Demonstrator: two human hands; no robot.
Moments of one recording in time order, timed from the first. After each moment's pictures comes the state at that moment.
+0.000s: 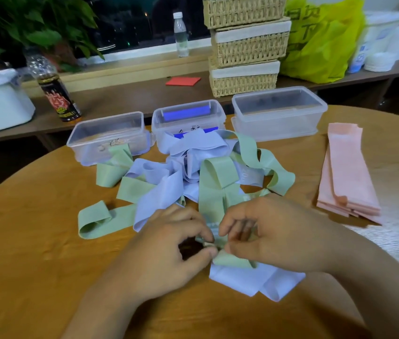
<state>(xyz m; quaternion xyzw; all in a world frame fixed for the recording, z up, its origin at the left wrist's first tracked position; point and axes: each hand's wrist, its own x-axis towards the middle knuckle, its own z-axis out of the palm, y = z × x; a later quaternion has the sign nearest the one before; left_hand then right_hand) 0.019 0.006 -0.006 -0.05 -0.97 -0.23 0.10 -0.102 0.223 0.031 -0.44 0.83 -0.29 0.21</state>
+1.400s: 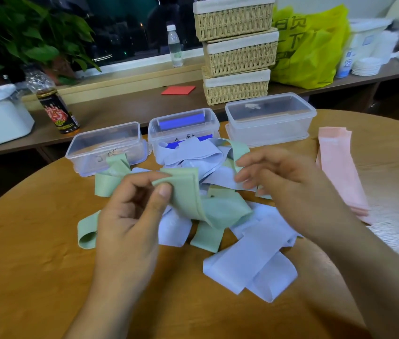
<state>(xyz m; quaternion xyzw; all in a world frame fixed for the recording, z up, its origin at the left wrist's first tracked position) 0.015 0.029 0.033 0.05 -0.70 -0.61 0.38 -0.119 0.234 0.050 -0.27 0.75 -0.60 0.05</state>
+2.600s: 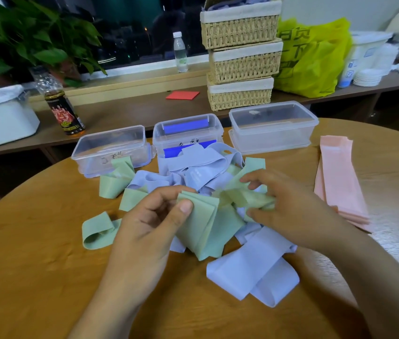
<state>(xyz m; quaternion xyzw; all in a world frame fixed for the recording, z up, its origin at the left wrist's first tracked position) 0.023 0.032 0.039 0.07 -0.71 -0.65 0.26 -0.142 0.238 0.019 -0.35 0.86 -0.36 0.03</state>
